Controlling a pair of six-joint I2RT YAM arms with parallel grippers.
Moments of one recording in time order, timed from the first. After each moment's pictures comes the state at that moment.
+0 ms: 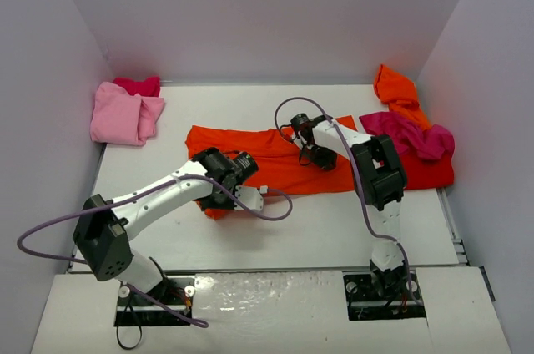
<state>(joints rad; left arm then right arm) -0.85 1.51 1.26 -1.31 -0.19 0.75 0.44 2.14 1.50 -0.84 0.39 -0.38</state>
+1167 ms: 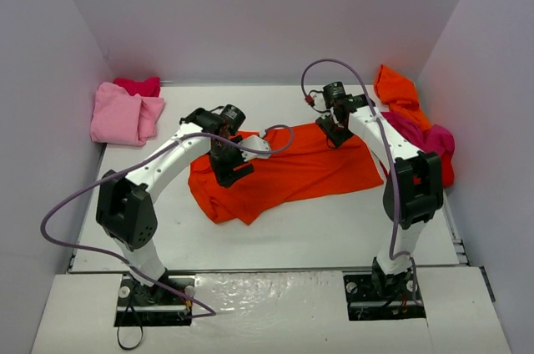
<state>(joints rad) -0.56 1.71 1.56 -1.19 0.15 0.68 0.32 1.86 1.55 -0.83 0.27 -0.37</state>
